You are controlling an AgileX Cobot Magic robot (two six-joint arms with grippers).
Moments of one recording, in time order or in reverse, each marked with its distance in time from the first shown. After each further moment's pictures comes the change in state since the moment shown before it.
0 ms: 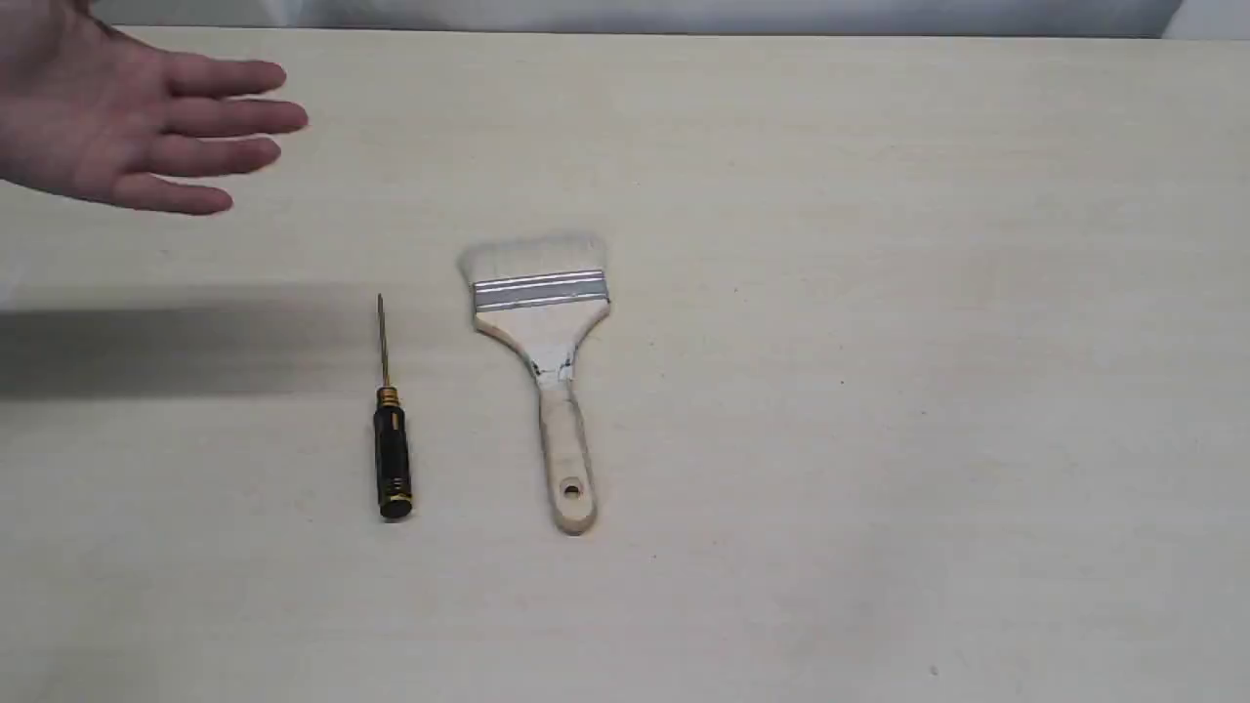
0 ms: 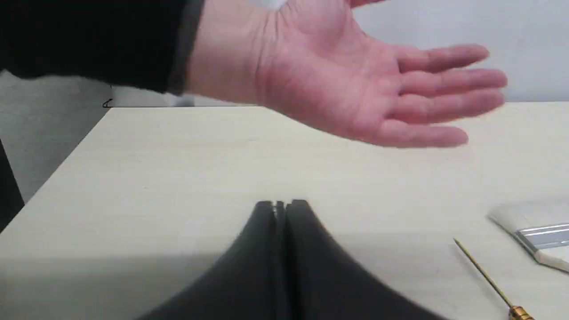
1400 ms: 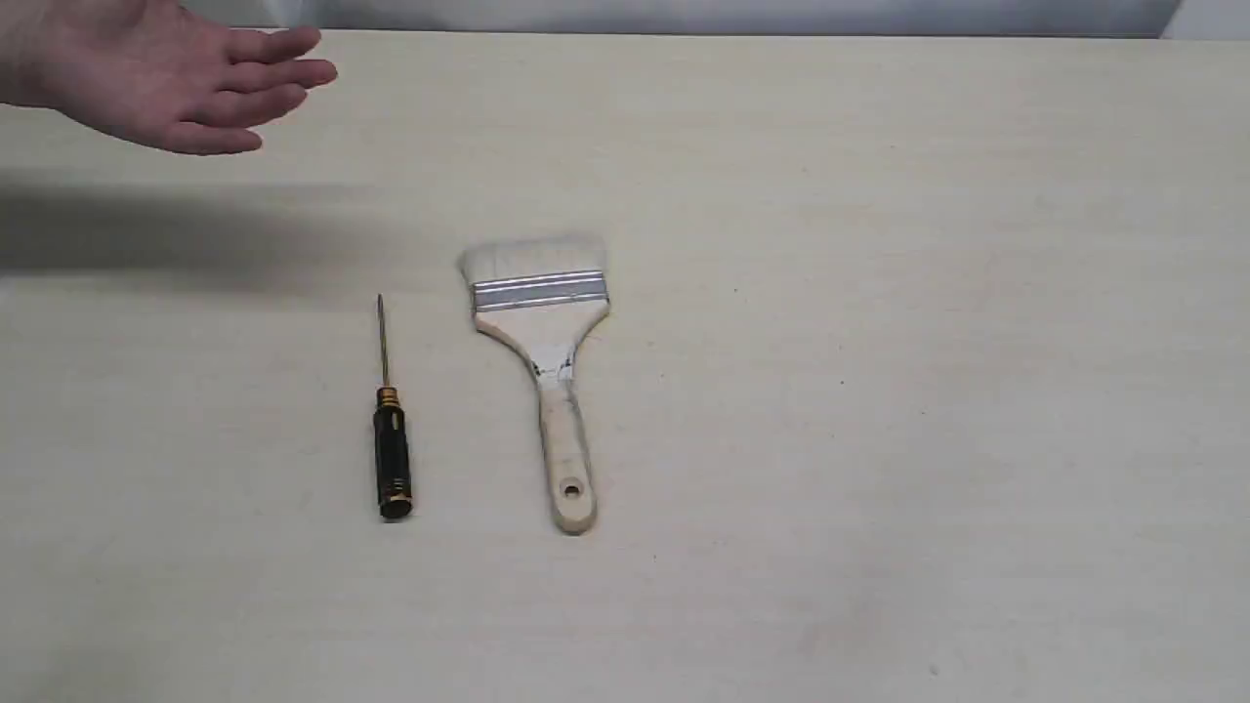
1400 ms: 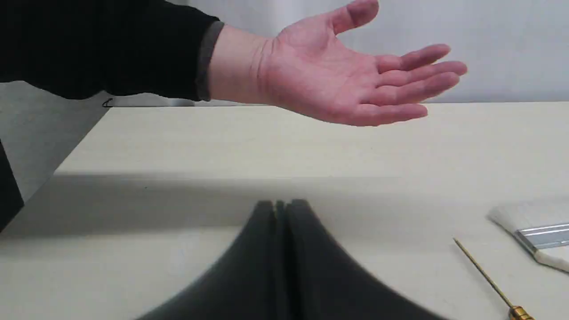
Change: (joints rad) left arm 0.000 0.000 0.000 0.000 0.000 0.000; right arm 0.000 0.634 -0.789 -1.323 -0.898 1.090
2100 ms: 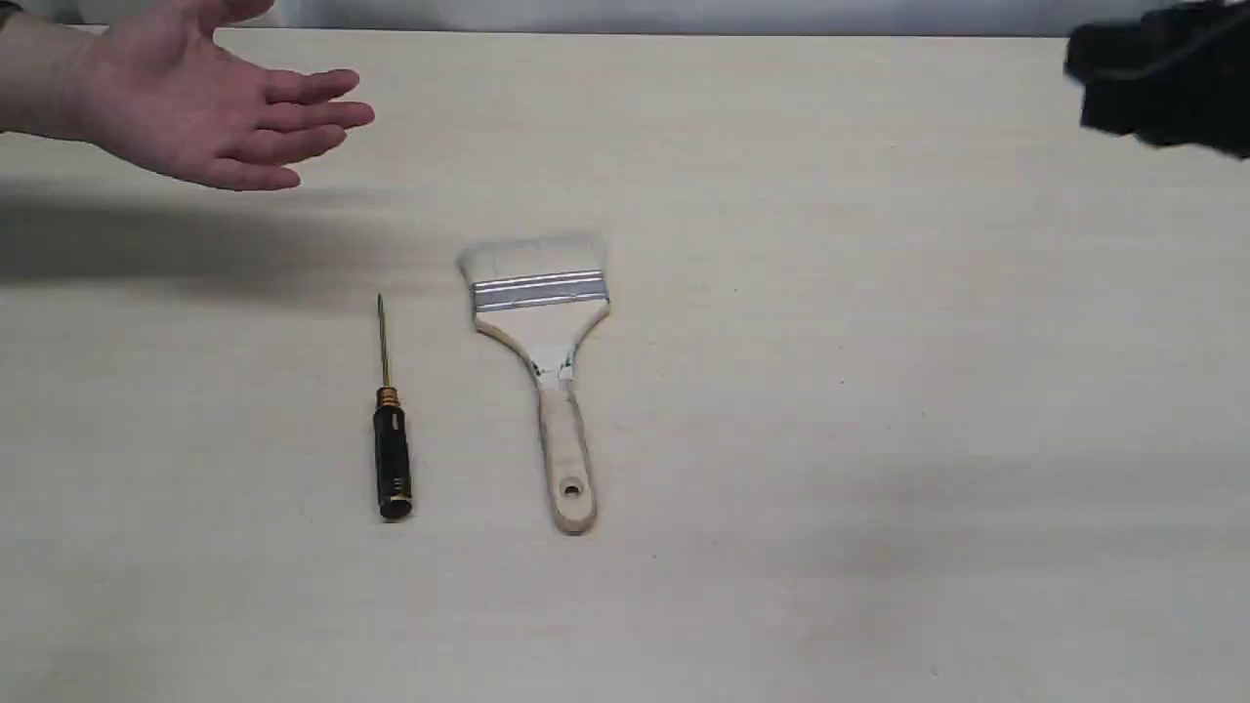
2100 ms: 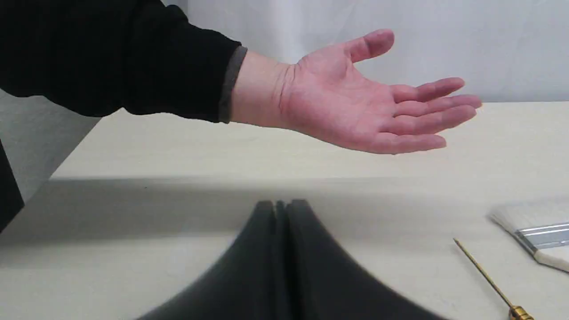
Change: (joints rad) left arm 0.000 0.000 0.000 0.000 0.000 0.000; right arm 0.000 0.564 0.093 -0.398 0.694 0.536
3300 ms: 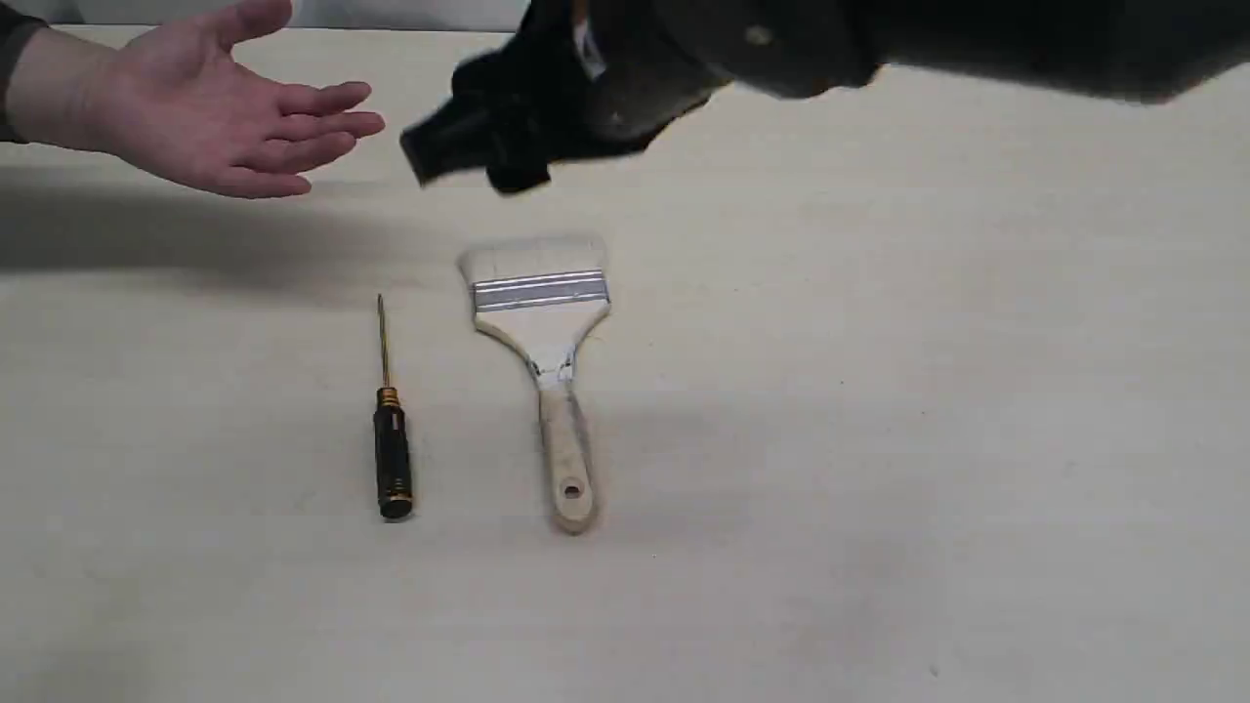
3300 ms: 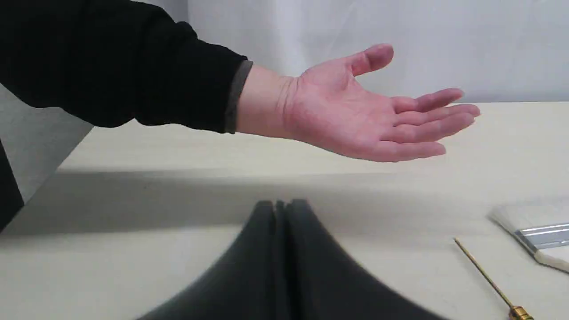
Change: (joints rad) left arm 0.000 0.000 0.000 0.000 0.000 0.000; right arm 0.918 0.534 -0.690 1.245 1.047 -1.025
